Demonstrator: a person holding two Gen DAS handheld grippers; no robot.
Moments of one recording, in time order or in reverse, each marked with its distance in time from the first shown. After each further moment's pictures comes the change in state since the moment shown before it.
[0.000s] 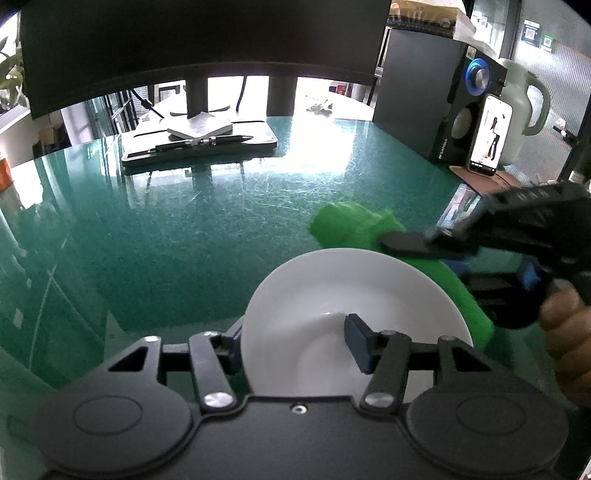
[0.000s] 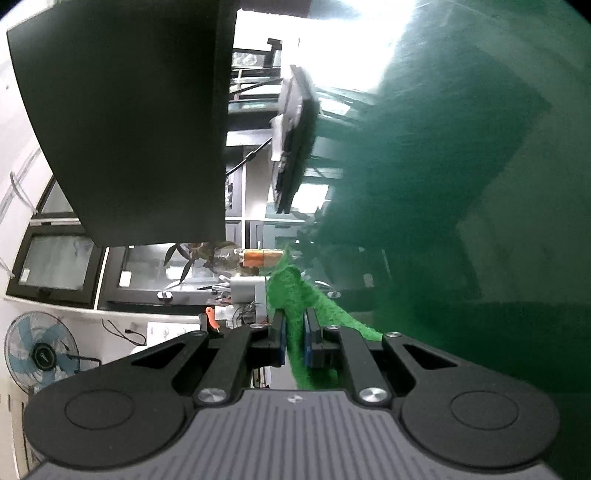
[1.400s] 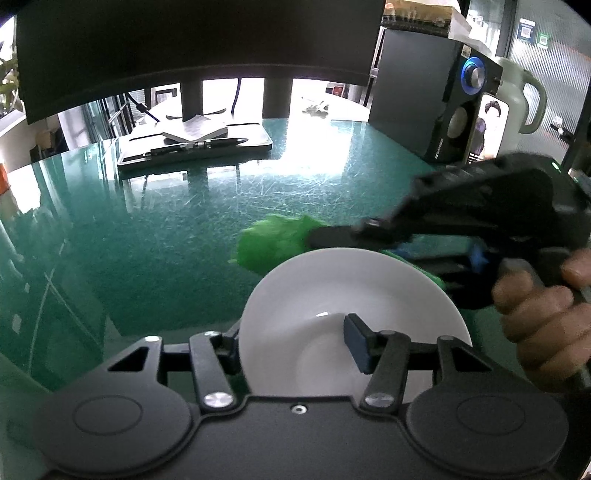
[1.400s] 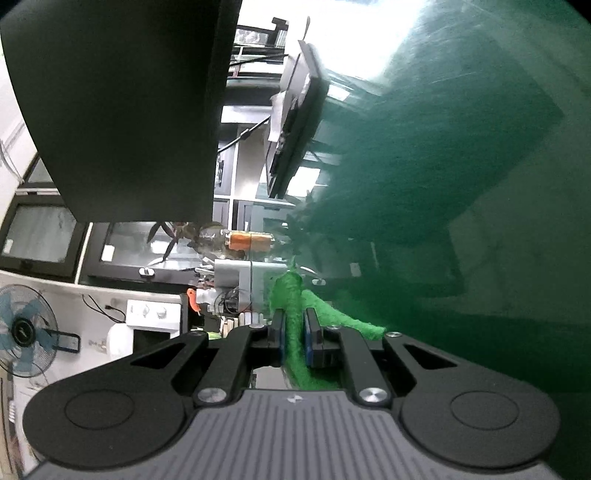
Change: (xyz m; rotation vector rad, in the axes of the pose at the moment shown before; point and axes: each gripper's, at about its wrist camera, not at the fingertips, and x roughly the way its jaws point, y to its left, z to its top) left arm 0.001 -0.004 0.000 0.005 -0.003 0.003; right arm 0.054 0.020 0.012 -0.108 0.072 -0.062
